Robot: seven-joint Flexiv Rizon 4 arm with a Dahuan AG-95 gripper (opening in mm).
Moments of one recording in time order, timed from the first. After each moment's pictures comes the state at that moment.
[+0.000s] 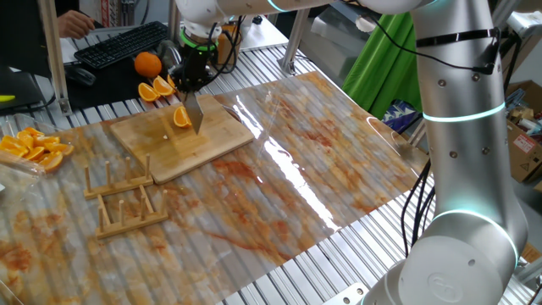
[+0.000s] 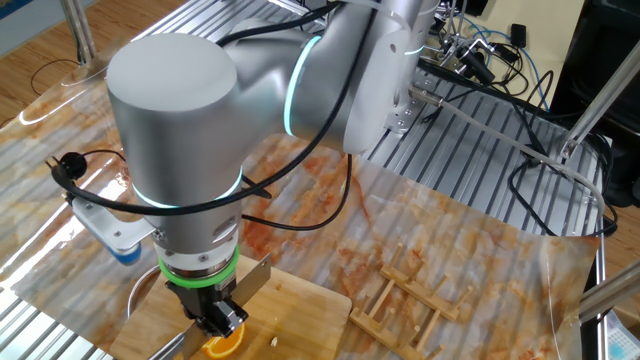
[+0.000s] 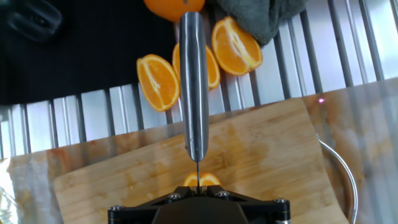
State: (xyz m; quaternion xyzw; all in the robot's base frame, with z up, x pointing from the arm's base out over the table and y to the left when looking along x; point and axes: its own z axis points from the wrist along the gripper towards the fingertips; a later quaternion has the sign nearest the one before) arm 0.758 0.041 0.091 0.08 0.99 0.04 0.05
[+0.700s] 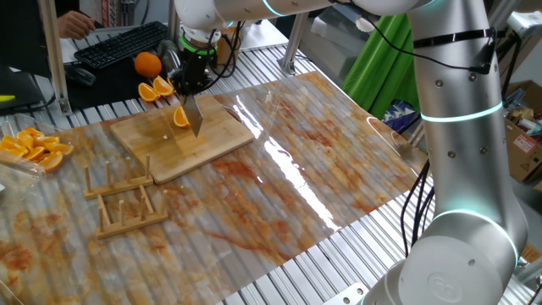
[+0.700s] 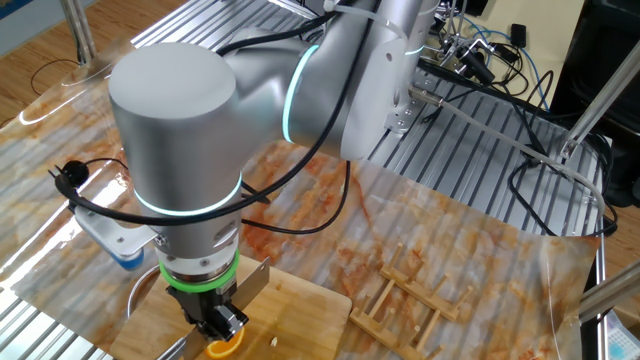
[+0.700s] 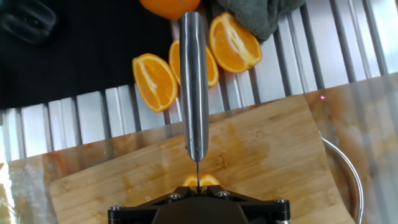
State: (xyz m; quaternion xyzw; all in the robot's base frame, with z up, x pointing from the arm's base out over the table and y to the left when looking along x) arm 0.760 0.044 0.080 0.07 0.99 0.04 0.06
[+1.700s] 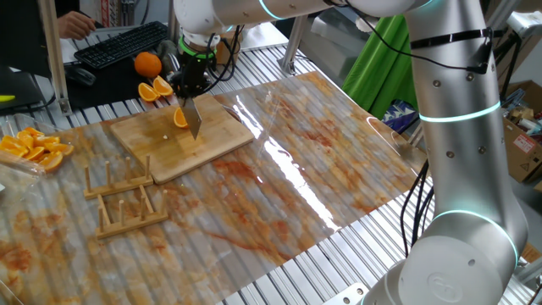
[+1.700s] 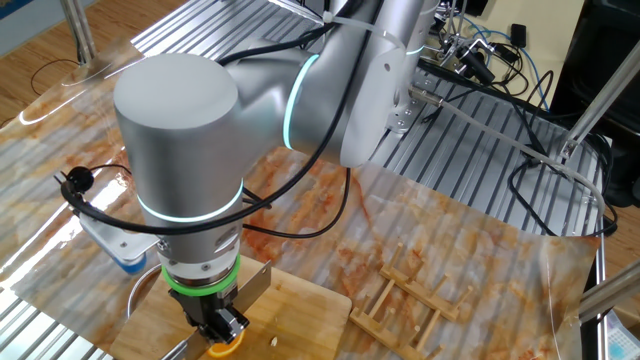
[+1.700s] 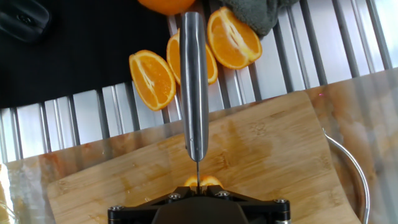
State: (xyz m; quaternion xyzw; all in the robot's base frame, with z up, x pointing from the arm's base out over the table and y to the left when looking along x) arm 0.761 0.044 0.072 0.08 0.99 0.05 0.06
